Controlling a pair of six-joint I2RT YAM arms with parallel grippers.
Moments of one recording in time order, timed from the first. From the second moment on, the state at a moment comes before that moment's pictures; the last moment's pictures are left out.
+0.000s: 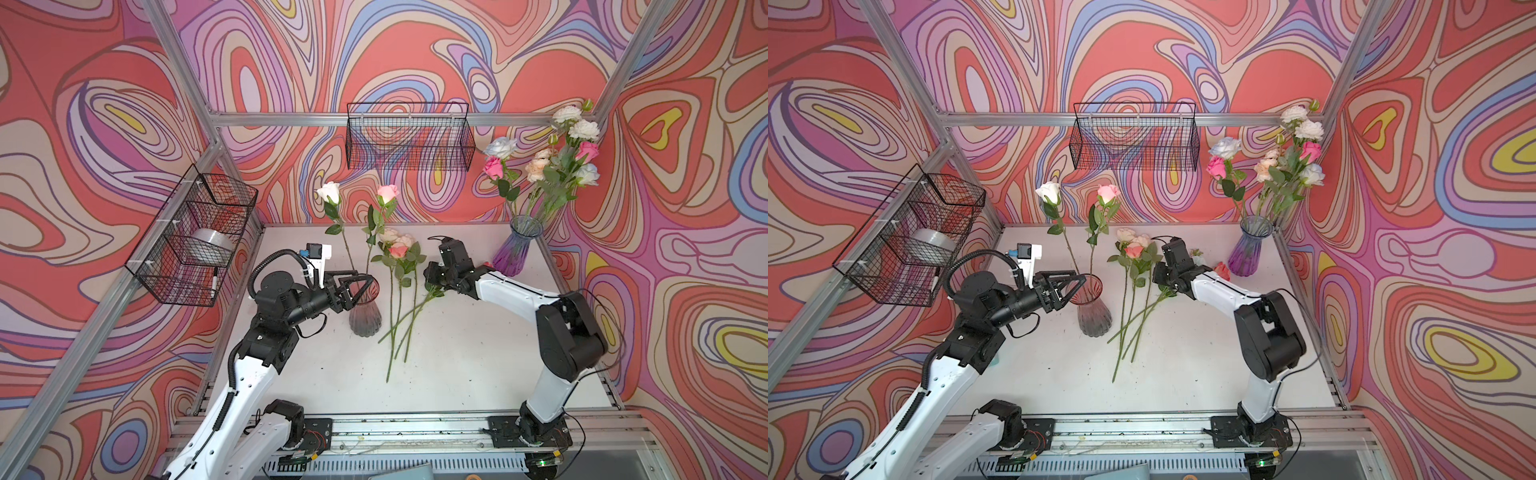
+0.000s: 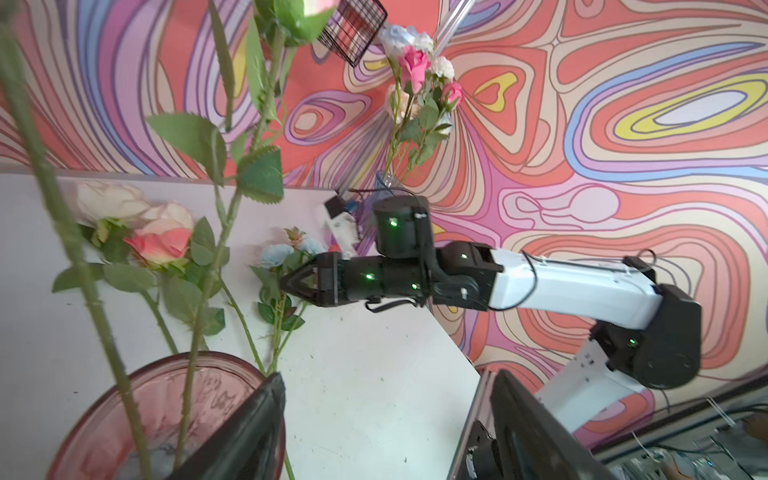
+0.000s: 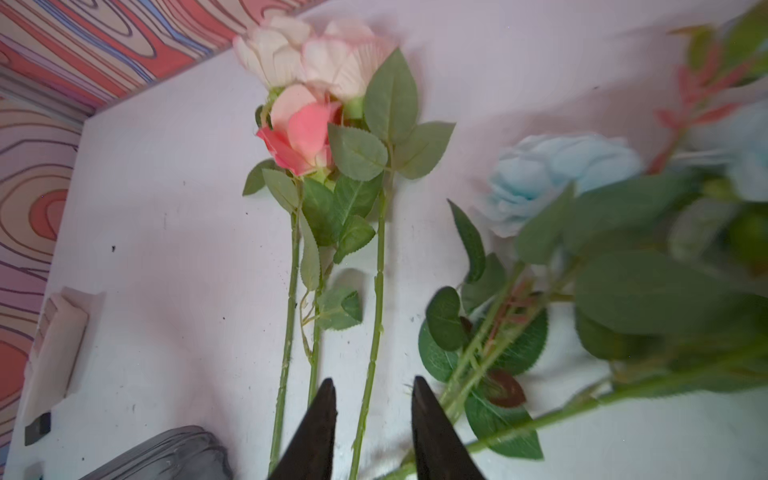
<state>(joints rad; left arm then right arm) -0.27 0.86 0.78 -0.01 0.71 -0.61 0.46 1.87 1.27 -0.21 -0.07 0.58</state>
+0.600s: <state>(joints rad) -0.28 0.84 0.79 -0.02 0.72 -0.59 0.46 2.12 1.42 -0.24 -0.17 0.60</state>
